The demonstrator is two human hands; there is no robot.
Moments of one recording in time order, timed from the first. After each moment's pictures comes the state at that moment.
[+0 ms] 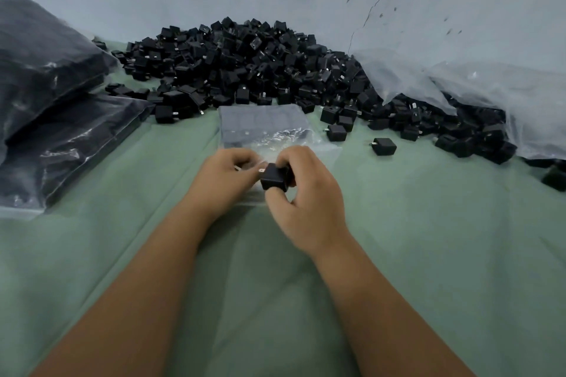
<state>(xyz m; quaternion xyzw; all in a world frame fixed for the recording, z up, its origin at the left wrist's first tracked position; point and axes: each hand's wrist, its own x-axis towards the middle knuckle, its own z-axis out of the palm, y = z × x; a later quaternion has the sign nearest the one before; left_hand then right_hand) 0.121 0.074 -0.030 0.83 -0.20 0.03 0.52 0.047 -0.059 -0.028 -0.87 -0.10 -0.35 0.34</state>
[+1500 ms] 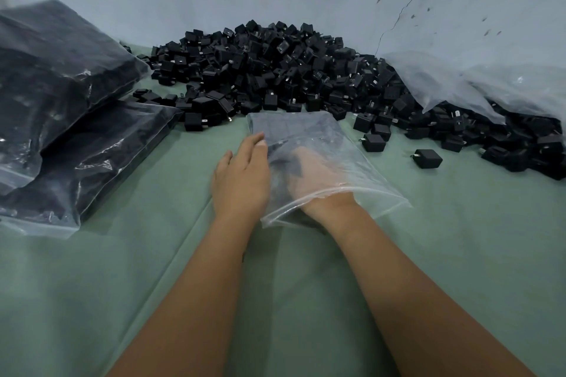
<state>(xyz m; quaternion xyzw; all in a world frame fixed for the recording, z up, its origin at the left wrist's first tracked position) 0.144 0.076 -0.033 0.85 0.02 0.09 0.52 0.144 -0.044 -0.035 -0.97 -0.01 -0.12 0.20</state>
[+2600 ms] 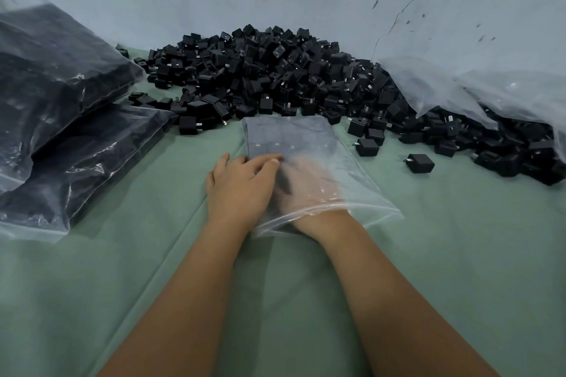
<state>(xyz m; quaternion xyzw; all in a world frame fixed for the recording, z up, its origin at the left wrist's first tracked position) 0.145 0.075 -0.036 0.92 -0.05 0.07 0.38 0.142 -0.046 -0.047 -0.98 -0.09 -0.15 0.13</state>
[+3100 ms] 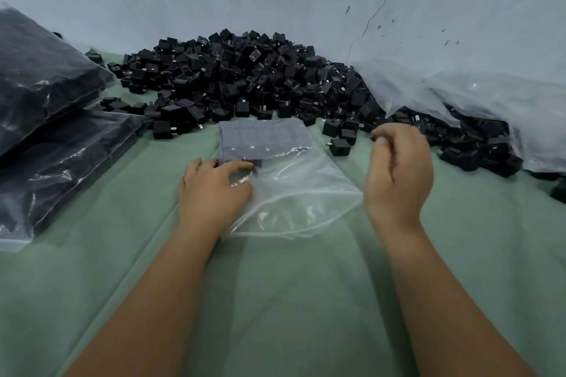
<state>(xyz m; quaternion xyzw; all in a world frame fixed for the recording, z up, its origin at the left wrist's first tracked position) 0.144 0.079 -0.037 0.95 -0.07 0.08 0.30 0.077 -0.141 -0.006 -0.78 0.05 -0.56 0.29</state>
